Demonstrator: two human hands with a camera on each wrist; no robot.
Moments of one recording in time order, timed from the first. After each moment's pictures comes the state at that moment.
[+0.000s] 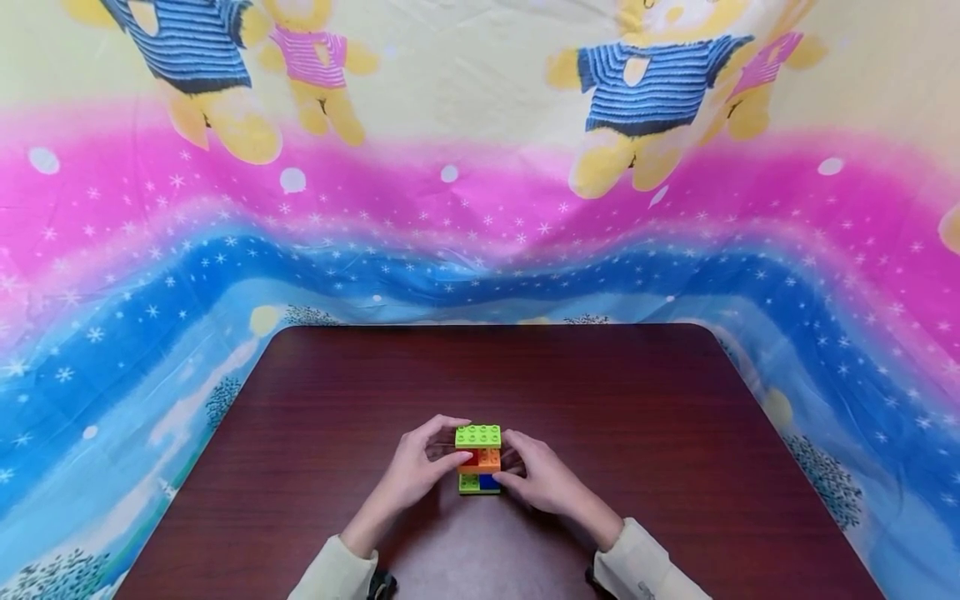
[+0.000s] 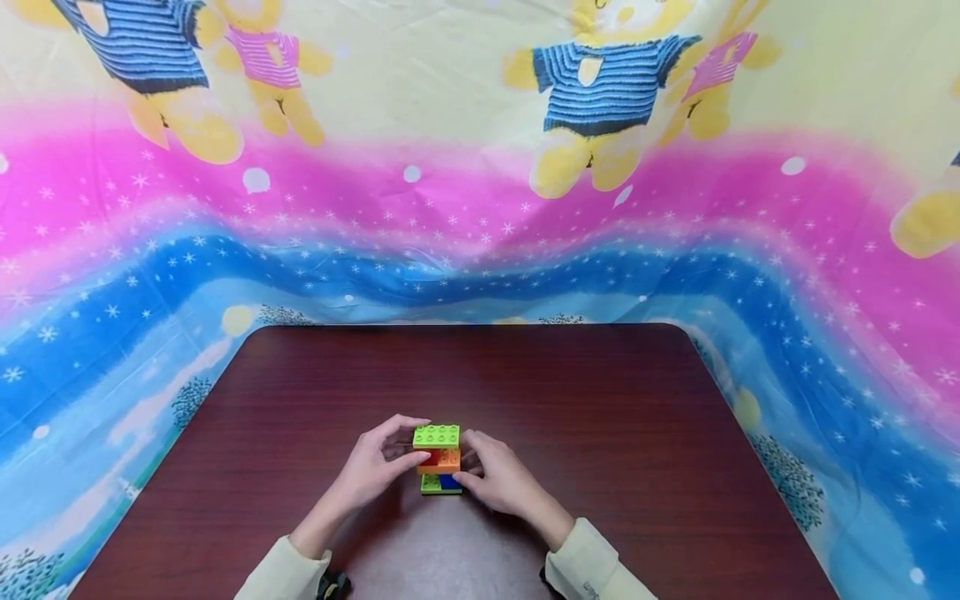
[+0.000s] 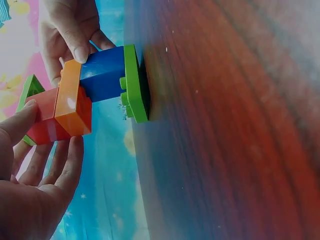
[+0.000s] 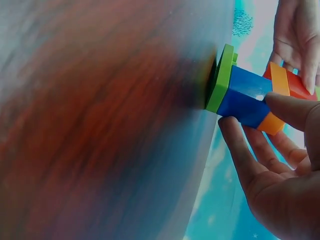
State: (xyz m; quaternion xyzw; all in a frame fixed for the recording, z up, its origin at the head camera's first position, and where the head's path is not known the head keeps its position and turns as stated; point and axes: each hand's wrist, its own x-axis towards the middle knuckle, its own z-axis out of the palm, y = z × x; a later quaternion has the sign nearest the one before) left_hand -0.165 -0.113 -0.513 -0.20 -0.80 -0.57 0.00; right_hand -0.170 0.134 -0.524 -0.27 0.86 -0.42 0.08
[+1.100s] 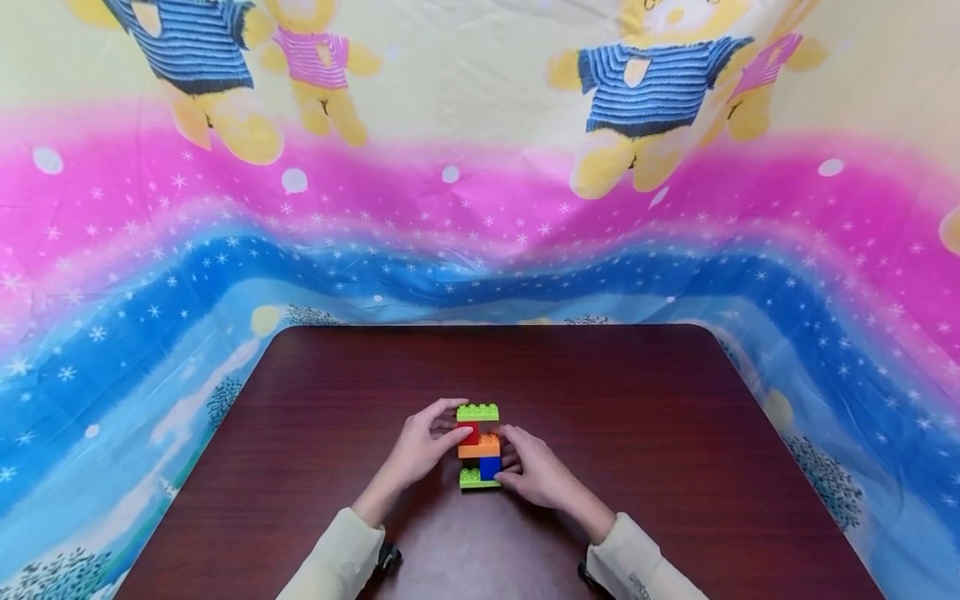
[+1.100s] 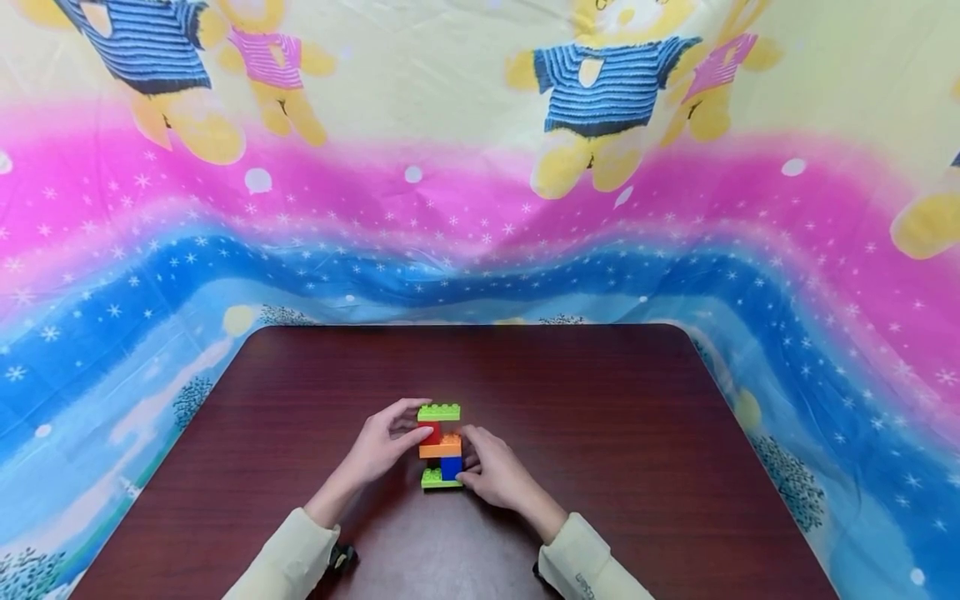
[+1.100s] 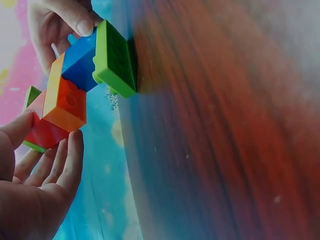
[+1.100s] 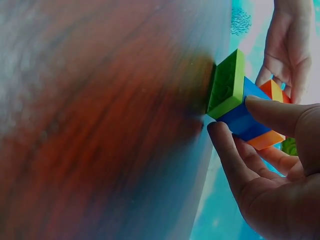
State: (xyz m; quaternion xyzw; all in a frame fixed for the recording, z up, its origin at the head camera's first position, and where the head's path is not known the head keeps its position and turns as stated) left_hand -0.198 -0.110 -0.519 -0.16 -0.84 -0.52 0.00; right_hand -0.176 0.128 -0.527 -0.25 0.87 -0.42 0.08
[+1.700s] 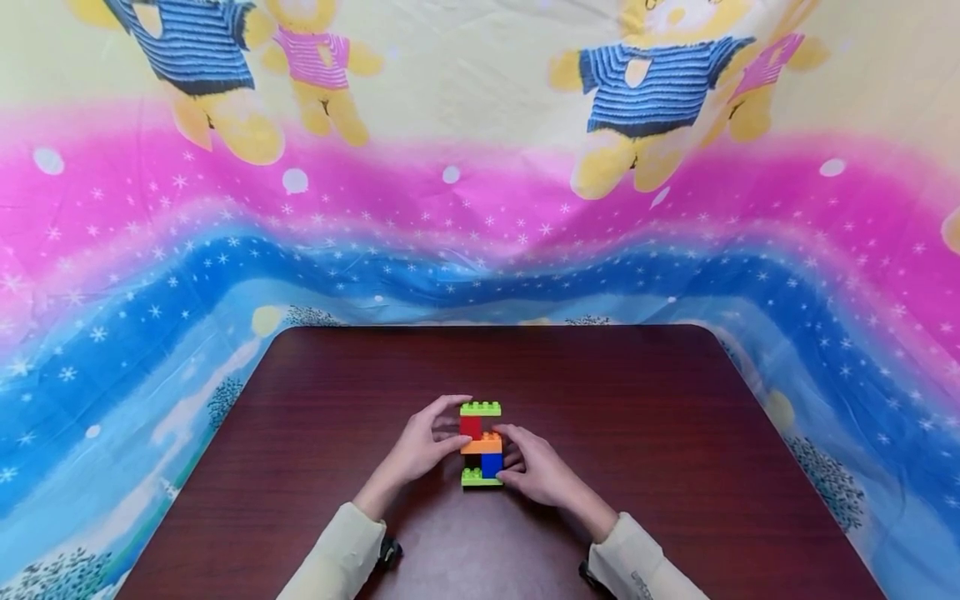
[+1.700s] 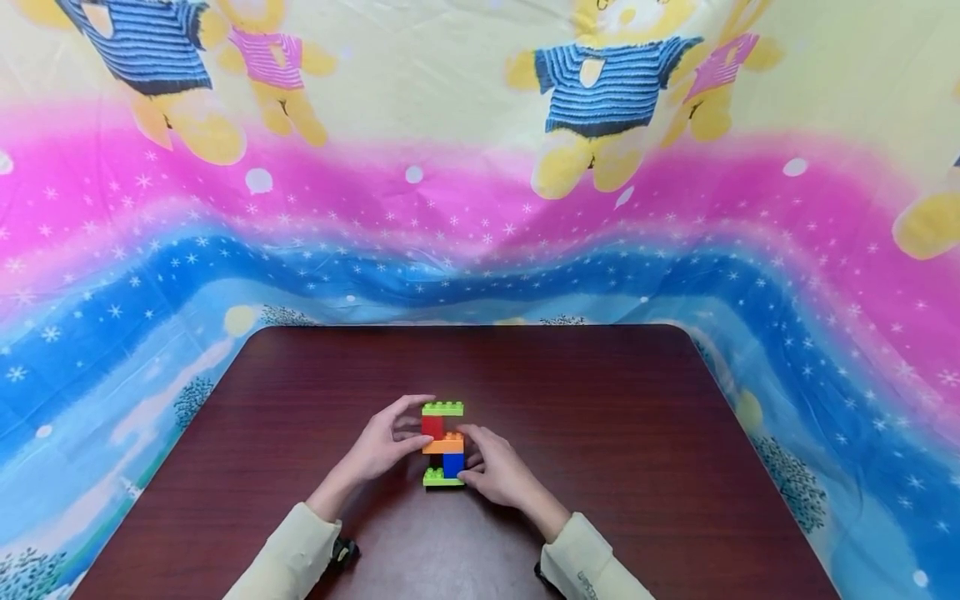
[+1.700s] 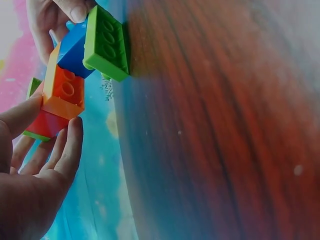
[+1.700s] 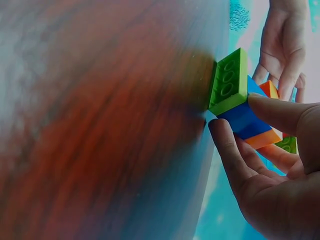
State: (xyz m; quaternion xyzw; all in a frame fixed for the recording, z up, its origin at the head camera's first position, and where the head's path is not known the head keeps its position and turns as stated) left_hand -0.203 -0.115 -0.520 -0.19 -0.82 -0.54 -0.05; right_hand -0.180 0.133 -0.528 -0.24 0.87 -0.43 0.10
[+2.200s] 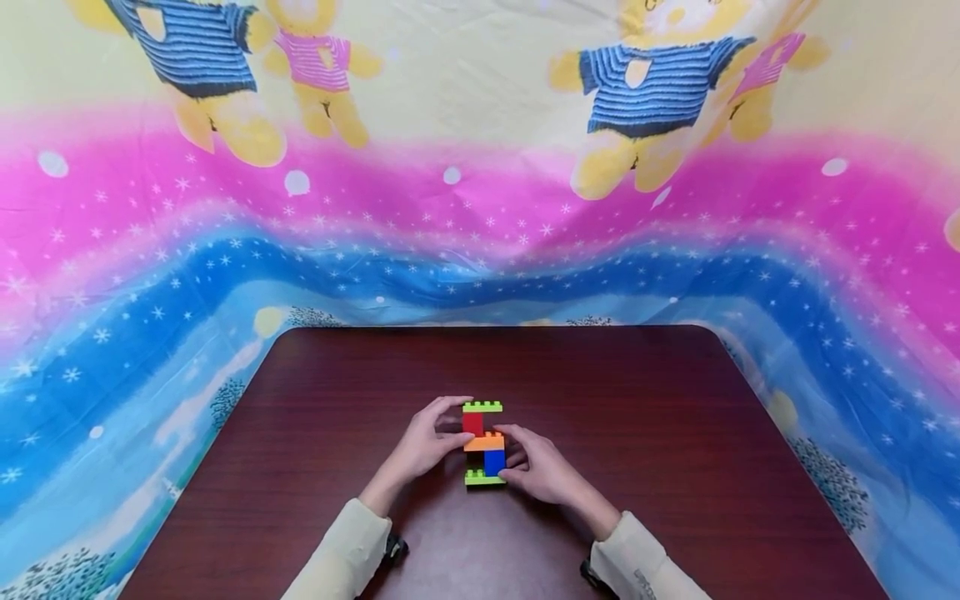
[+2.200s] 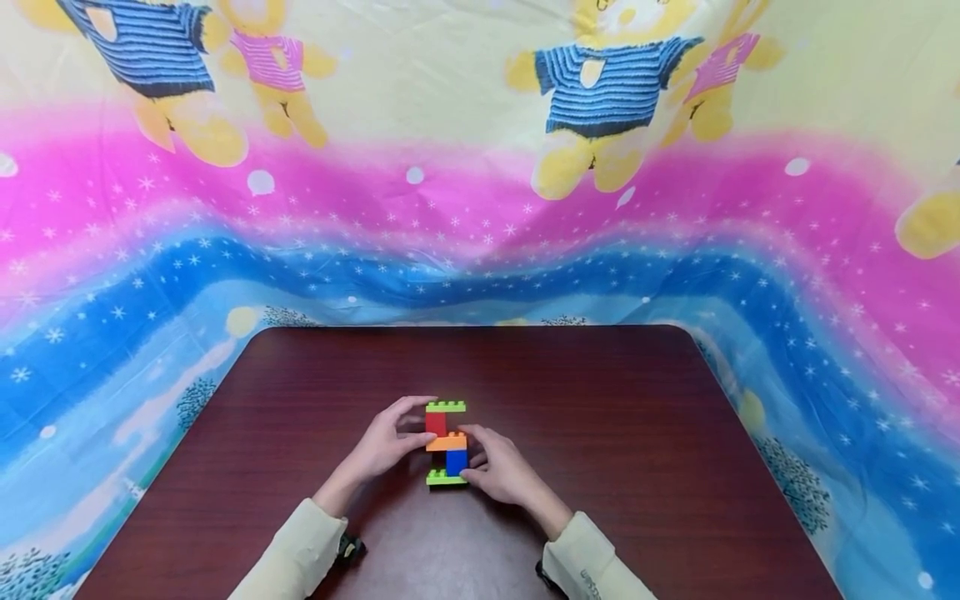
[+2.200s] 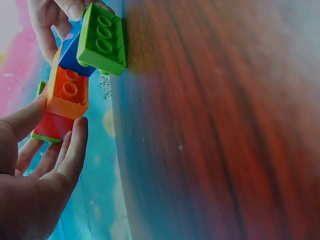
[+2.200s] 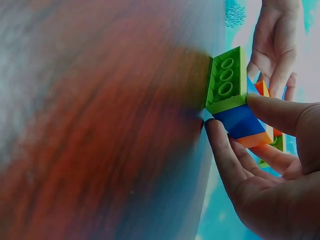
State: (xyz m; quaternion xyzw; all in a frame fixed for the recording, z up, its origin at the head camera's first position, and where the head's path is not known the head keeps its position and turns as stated) left_hand -0.210 -0.113 -0.527 -0.18 -0.83 -0.53 -0.04; right_hand -0.183 0.135 -0.528 -0.23 0.86 -0.44 0.11
